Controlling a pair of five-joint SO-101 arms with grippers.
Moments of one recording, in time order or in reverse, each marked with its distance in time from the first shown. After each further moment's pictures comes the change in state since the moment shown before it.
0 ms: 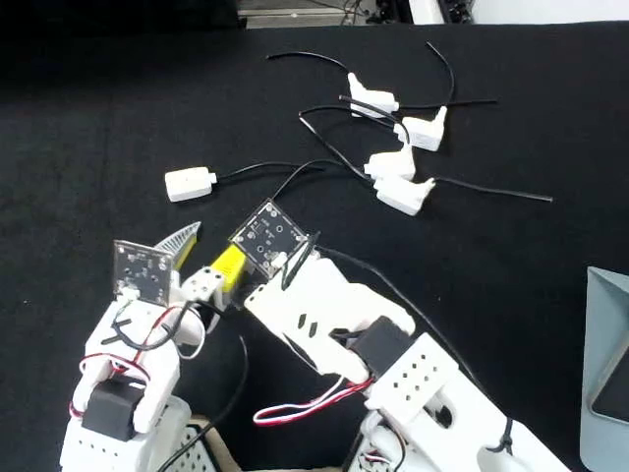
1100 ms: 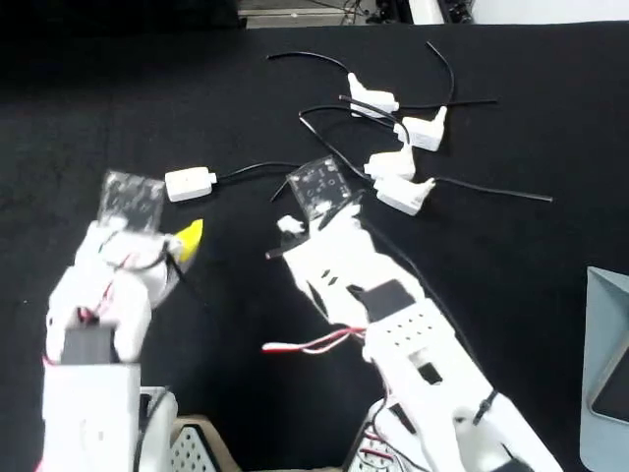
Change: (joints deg) left arm -18.9 35.0 -20.0 -0.3 -18.7; right arm 17.3 15.3 2.0 -11.9 -4.6
